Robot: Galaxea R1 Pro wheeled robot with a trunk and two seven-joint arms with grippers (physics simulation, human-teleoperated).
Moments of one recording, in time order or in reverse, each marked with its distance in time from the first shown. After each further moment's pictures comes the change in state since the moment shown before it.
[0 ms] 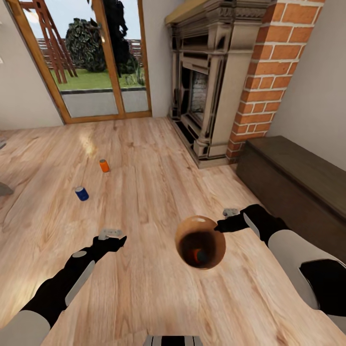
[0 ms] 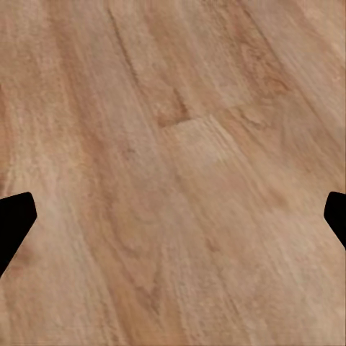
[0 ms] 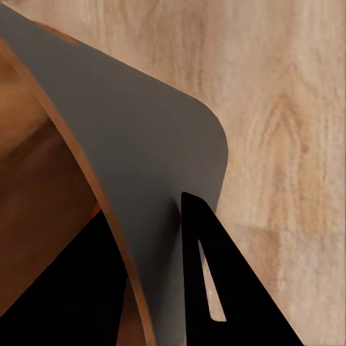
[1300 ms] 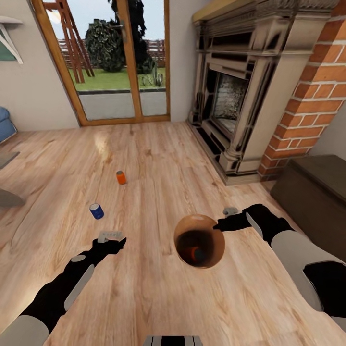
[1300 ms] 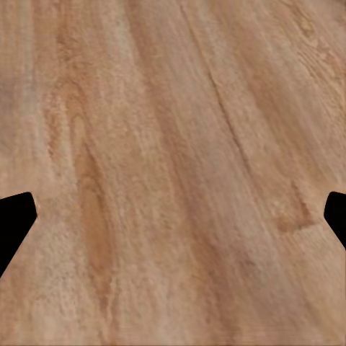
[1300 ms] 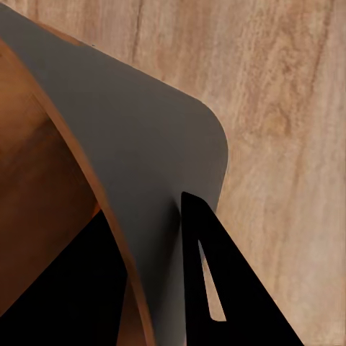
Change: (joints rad) left arm 0.025 -0.002 0.008 0.001 0.009 -0.036 0.000; right arm 0.009 -0.021 -0.003 -0.032 -0.007 -0.008 0.094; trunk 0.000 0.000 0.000
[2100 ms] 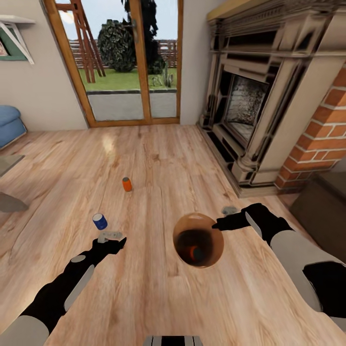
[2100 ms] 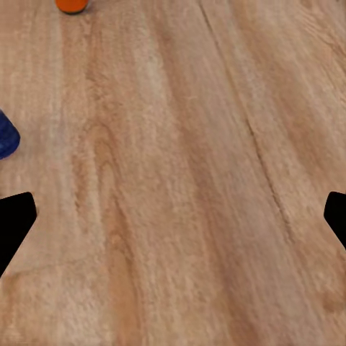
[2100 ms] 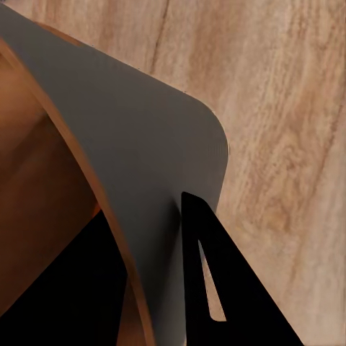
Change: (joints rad) left arm 0.001 -0.001 -0.001 0.001 -0.001 -0.013 0.000; right arm 0.001 0.005 0.001 -0.014 -0.001 0.000 0.000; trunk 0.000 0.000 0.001
